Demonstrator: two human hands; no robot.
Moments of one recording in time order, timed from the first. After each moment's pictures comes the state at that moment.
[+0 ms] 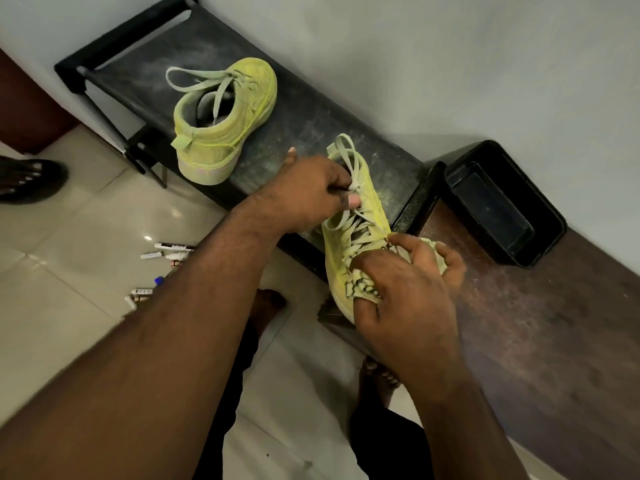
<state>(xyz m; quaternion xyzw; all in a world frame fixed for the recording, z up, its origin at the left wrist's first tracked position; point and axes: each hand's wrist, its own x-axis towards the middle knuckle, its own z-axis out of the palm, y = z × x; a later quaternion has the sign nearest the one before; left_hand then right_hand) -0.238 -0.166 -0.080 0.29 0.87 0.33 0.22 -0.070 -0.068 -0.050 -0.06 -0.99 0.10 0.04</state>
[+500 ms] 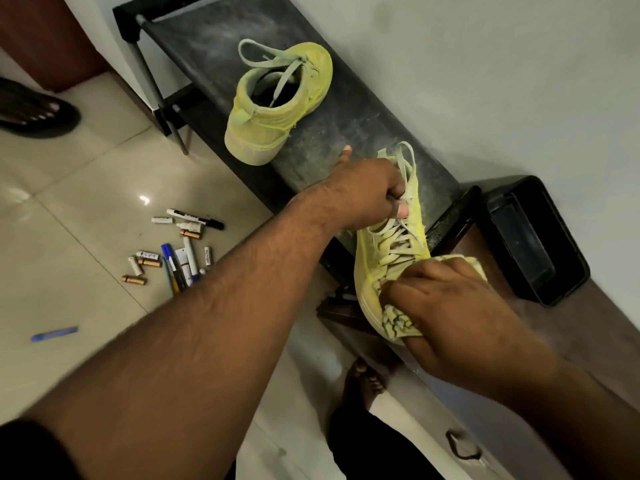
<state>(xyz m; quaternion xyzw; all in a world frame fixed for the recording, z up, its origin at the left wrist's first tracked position) -0.243 -0.165 -0.077 0.28 0.87 0.31 0.25 -0.095 -0.047 -0.022 0.26 -0.95 -0.06 -0.13</state>
